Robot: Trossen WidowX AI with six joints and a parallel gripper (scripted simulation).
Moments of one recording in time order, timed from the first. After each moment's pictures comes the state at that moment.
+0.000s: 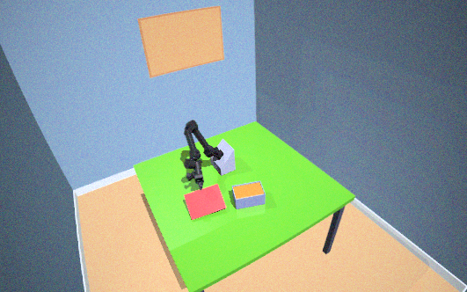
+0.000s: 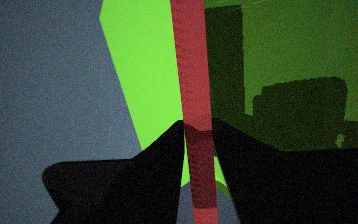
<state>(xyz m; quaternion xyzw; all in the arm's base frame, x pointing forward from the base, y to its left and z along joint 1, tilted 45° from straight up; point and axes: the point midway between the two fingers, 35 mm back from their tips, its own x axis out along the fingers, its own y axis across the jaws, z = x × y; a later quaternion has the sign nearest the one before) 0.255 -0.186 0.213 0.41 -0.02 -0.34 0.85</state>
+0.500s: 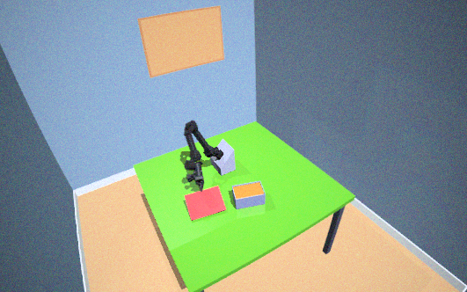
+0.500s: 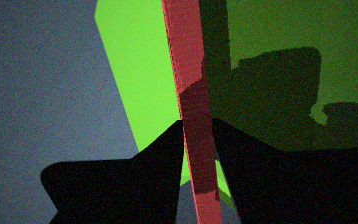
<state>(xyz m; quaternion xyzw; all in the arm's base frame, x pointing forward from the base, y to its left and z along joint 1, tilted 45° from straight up) 0.256 -0.195 0.203 0.41 -0.02 -0.34 0.85</state>
